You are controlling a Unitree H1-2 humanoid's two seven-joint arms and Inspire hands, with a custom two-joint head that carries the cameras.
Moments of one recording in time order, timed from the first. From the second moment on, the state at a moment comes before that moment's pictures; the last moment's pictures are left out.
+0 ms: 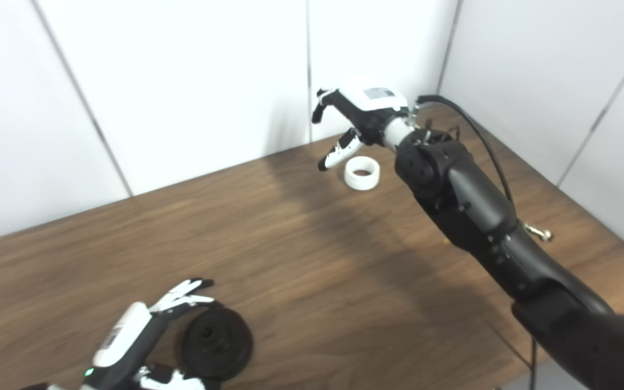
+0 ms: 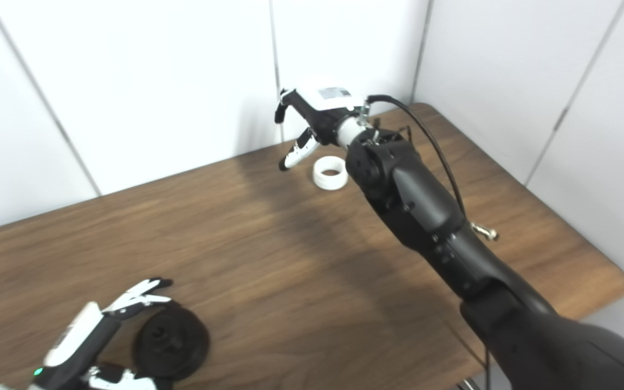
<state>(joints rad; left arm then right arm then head) -0.22 0.37 -0.37 0.20 0.36 -0.48 -0.24 -0.52 -0.55 0.16 -0.11 -0.92 0.39 0.45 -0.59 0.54</state>
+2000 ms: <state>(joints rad) -0.18 0.39 -0.35 0.16 0.35 -0.48 -0.25 -0.59 -0.61 0.24 0.29 -0.62 0.45 0.52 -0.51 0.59</state>
